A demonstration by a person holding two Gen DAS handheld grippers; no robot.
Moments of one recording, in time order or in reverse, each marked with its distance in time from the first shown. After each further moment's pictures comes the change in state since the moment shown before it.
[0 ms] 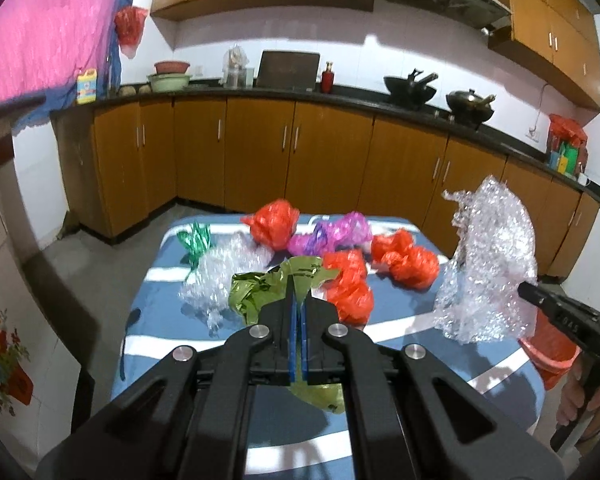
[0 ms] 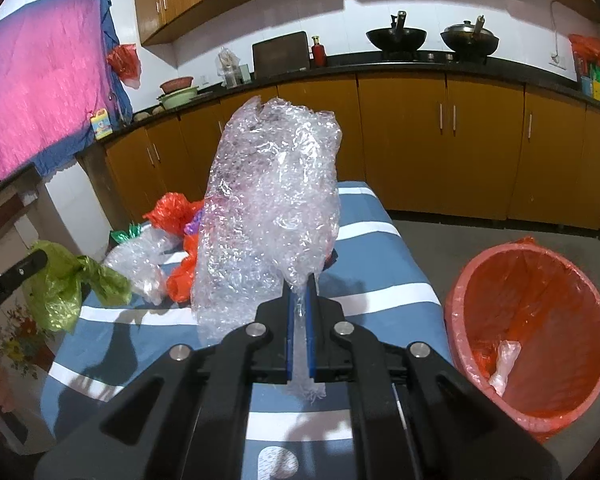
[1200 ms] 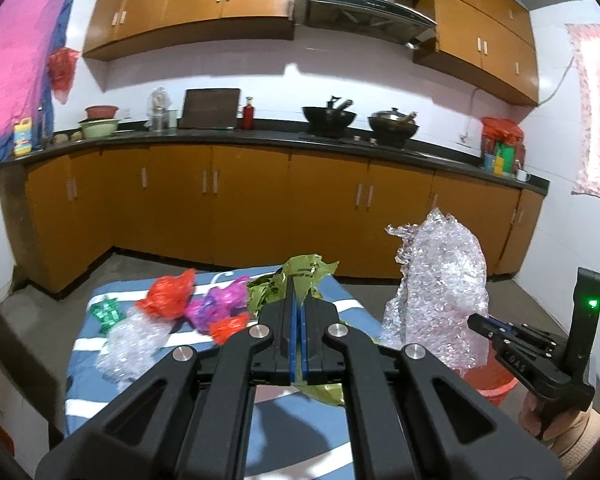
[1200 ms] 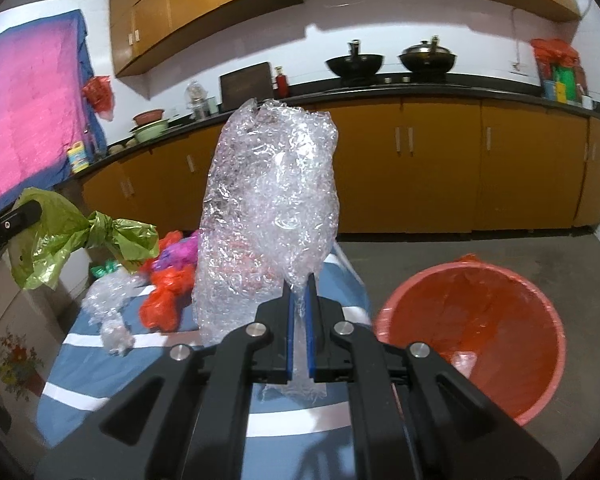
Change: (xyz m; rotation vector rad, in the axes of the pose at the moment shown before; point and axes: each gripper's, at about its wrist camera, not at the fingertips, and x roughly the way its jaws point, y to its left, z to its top) left arm -0.001 -0.091 0.042 0.111 -0.100 -0.236; right arm -0.053 -0.052 0.012 0.063 -0.101 -0.111
